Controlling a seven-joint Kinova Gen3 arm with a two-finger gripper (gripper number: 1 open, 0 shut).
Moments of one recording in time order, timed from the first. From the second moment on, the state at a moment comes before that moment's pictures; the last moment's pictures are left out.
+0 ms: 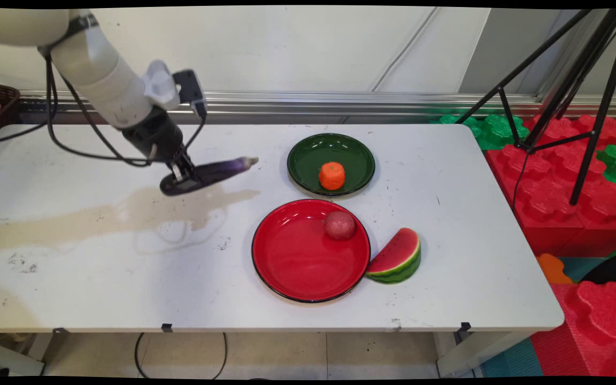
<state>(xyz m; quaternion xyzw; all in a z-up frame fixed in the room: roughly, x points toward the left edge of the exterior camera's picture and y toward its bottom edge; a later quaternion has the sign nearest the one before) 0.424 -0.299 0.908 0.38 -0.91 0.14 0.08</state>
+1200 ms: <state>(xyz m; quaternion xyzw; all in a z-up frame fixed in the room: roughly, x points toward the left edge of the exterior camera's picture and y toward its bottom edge) 0.402 -0.278 0.834 0.41 -0.90 0.09 0.05</state>
